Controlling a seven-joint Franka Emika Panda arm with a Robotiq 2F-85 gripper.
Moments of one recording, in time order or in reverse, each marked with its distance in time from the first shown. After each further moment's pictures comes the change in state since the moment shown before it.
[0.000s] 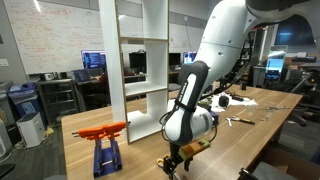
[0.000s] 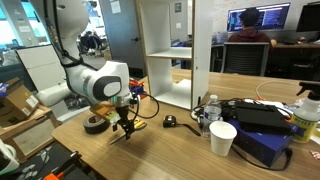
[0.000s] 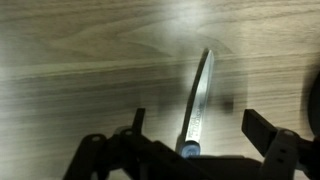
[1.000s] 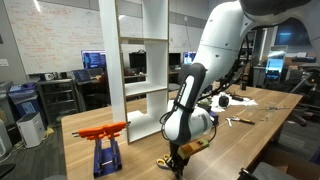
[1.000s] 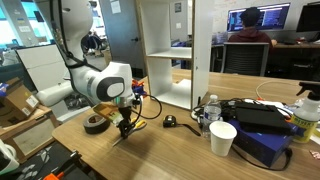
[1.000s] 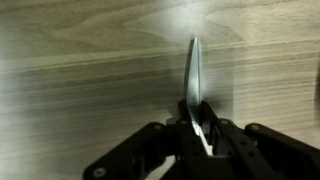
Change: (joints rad) arm 0.001 0.027 -0.020 0.028 -0.001 0.001 0.004
